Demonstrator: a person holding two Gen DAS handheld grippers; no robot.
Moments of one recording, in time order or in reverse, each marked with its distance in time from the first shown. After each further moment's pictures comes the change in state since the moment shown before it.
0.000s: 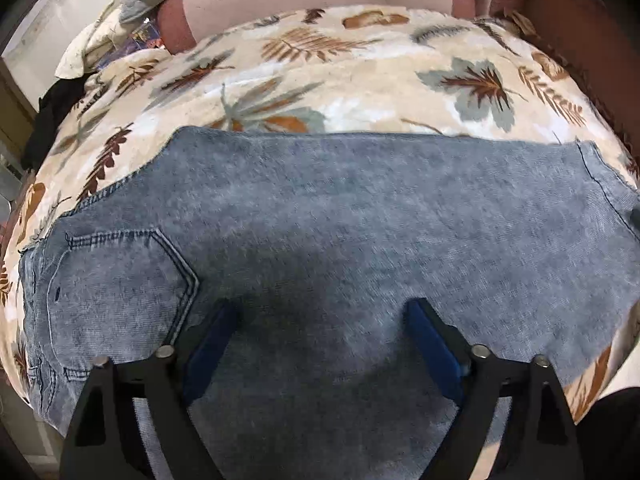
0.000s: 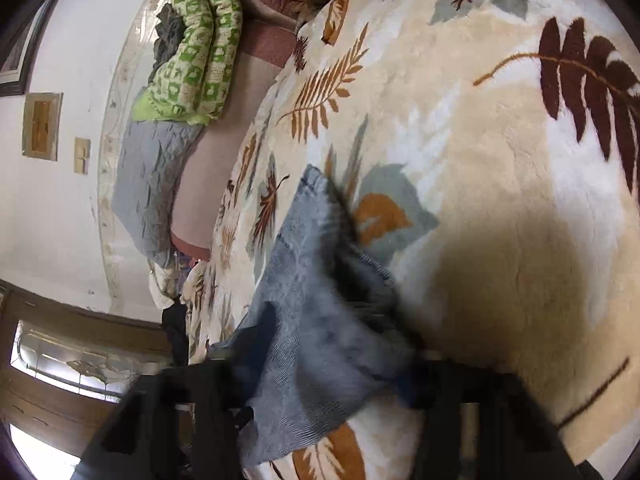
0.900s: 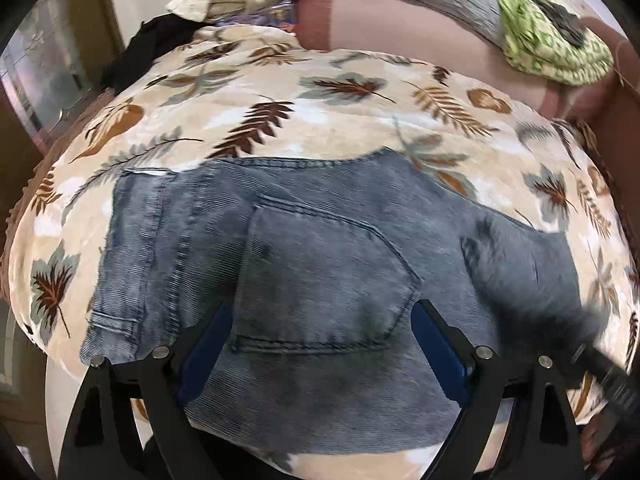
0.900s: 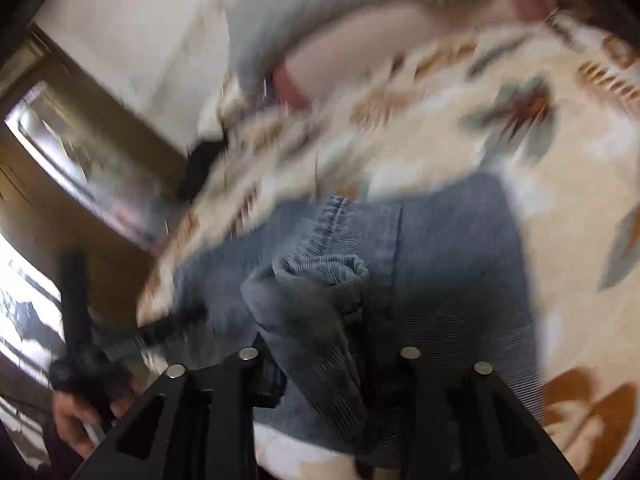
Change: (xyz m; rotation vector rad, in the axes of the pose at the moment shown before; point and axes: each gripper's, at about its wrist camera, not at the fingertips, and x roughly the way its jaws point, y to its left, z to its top) left arm -0.053 0.151 -0.029 -0.334 -0.072 0.020; right arm 0.127 0.173 -0.164 -0.700 0.363 -0.011
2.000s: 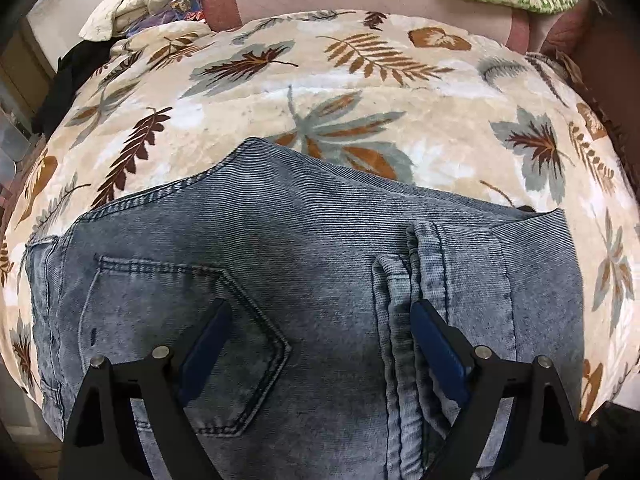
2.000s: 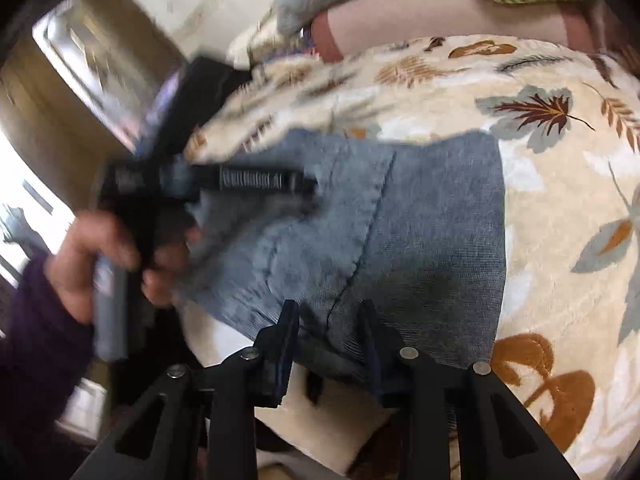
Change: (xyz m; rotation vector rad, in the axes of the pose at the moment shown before) left arm 0.057 -0.106 0.031 0.186 0.120 -0.024; right arm -0.052 -0.004 -0.028 -0.205 -0.027 0.011
